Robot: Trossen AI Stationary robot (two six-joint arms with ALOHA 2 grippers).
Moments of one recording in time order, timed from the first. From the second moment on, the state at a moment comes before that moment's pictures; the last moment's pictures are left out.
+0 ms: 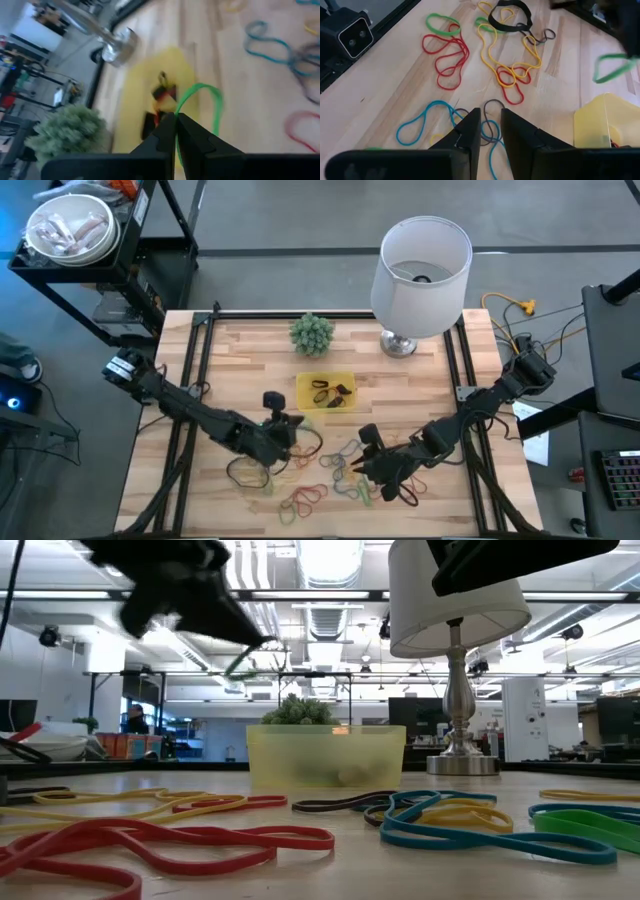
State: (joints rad) left arm -0.47 1.49 0.90 -0.18 -0.85 0.08; right arm 0.58 1.58 0.97 -0.13 0.34 -0.04
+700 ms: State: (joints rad) left arm -0.04 1.49 0.87 0.00 -0.42 0.22; right arm 0.58 1.58 0.97 -0.14 0.34 -0.03
